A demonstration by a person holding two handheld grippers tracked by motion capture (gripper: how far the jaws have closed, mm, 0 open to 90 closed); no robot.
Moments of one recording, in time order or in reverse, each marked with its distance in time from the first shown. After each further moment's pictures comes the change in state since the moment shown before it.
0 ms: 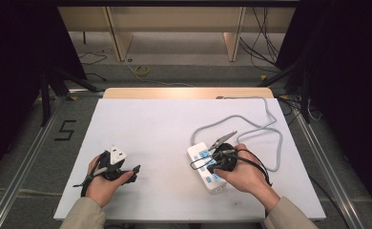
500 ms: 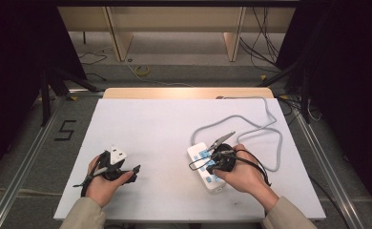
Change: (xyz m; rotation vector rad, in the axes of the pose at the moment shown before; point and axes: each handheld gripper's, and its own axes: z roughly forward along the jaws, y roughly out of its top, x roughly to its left) left arm 0.000 0.000 0.000 -0.001 0.000 -0.002; right arm 0.002 0.001 0.003 0.016 0.002 0.000
